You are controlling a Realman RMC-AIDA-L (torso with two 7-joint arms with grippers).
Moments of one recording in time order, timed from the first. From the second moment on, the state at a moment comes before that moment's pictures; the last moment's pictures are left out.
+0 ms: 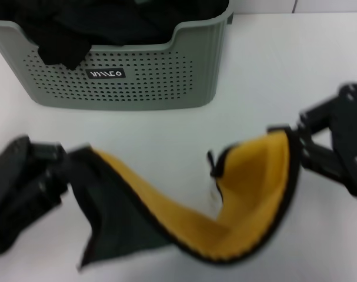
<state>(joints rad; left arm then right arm) -0.01 -2.06 1.16 1.03 1.12 2.04 -1.65 0.11 2.01 -1.27 -1.85 1.62 1.68 -1.11</state>
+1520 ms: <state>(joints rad) -0.27 -1.98 0.89 0.35 1.25 1.82 -1.36 0.46 2.01 -1.30 -0.90 1.65 1.61 -1.64</state>
